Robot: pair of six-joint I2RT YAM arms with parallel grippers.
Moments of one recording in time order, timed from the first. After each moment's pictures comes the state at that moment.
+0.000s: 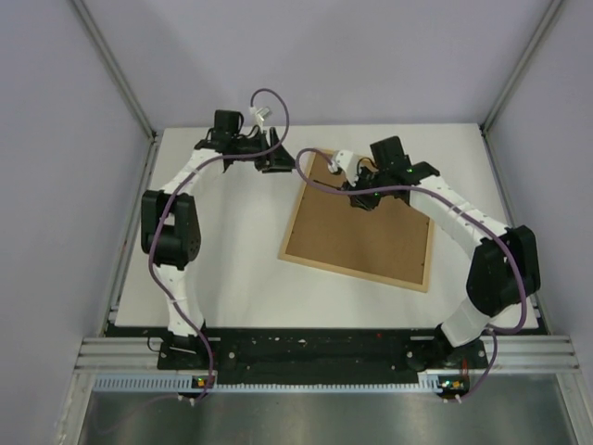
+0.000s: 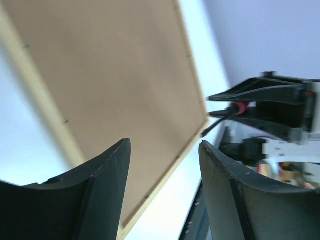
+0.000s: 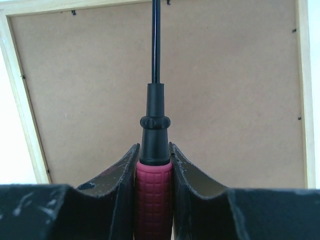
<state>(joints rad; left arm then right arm) -0.19 2.06 1.70 -0.27 1.08 -0.47 0.44 1.61 1.32 -0.57 -0.37 -0.66</state>
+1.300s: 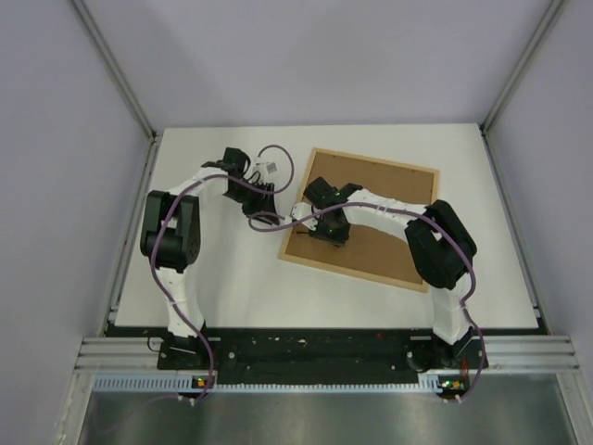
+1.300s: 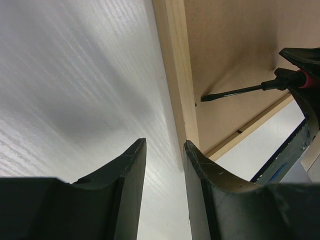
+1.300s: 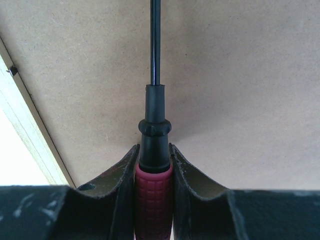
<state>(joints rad) -0.19 2.02 1.45 -0.69 0.67 0.05 0.75 1.97 1.44 -0.77 0.03 -0.57</state>
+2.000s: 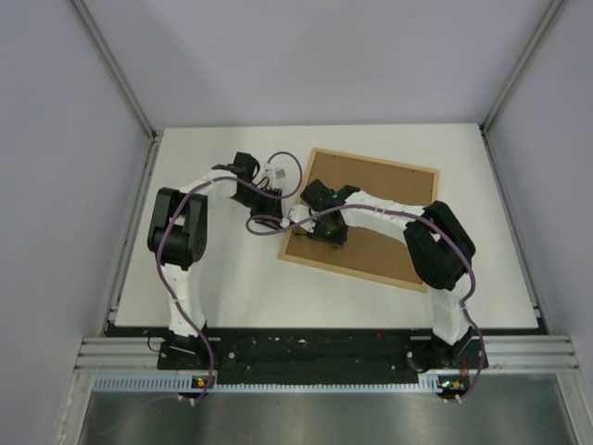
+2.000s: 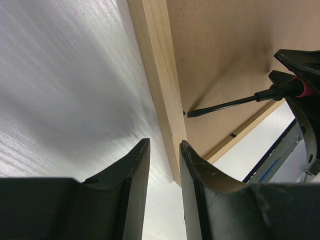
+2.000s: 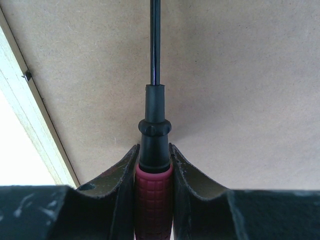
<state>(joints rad) -0.24 2.06 1.45 -0.68 0.70 0.03 0.78 1.97 1.44 -0.77 0.04 -0.56</state>
